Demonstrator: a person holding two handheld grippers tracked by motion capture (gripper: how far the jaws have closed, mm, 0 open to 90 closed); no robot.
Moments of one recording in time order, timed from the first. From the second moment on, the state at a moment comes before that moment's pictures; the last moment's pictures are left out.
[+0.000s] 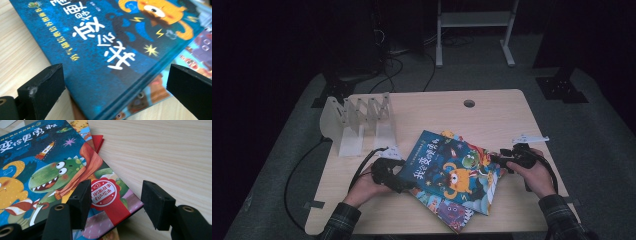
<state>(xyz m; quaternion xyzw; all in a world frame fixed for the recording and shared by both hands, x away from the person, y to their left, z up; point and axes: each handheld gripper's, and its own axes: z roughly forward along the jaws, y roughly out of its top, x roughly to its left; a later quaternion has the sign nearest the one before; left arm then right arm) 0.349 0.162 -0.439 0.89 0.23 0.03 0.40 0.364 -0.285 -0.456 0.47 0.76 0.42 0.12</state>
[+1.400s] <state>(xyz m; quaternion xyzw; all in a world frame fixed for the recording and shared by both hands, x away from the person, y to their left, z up) 0.348 0.170 -0.447 0.88 0.25 0.02 0.40 0.363 -0.264 -0.453 0.44 0.79 0.40 0.15</state>
